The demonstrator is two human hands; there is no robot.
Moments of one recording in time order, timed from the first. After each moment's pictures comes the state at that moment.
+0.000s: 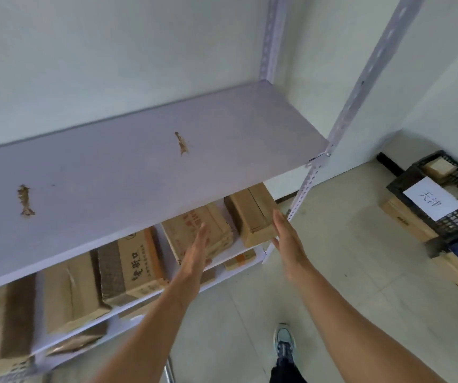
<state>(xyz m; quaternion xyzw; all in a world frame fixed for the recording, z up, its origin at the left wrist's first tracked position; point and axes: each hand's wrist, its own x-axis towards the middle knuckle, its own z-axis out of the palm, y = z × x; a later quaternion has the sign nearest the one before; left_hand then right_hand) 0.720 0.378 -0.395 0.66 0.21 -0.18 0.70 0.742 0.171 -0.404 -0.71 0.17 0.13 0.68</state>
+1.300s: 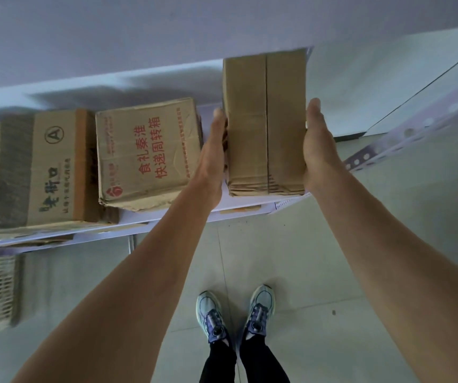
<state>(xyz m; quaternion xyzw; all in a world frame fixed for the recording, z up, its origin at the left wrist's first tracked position) 0.895 0.270 -0.591 0.57 0.28 -0.08 0.77 0.967 0.114 -0.587 -0.72 0.23 0.22 0.62</state>
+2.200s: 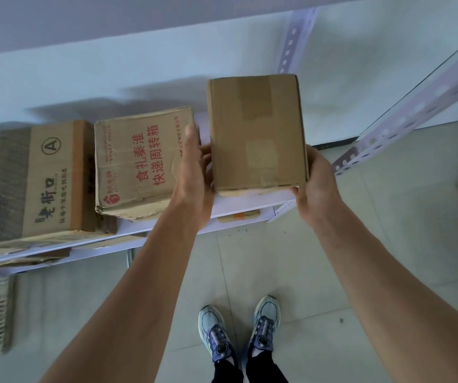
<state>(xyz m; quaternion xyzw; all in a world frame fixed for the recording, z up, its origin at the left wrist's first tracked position) 0.859 0.287 -0.581 0.52 0.30 -0.06 0.80 0.912 0.096 -0.610 -0.60 0.23 0.20 0.74</state>
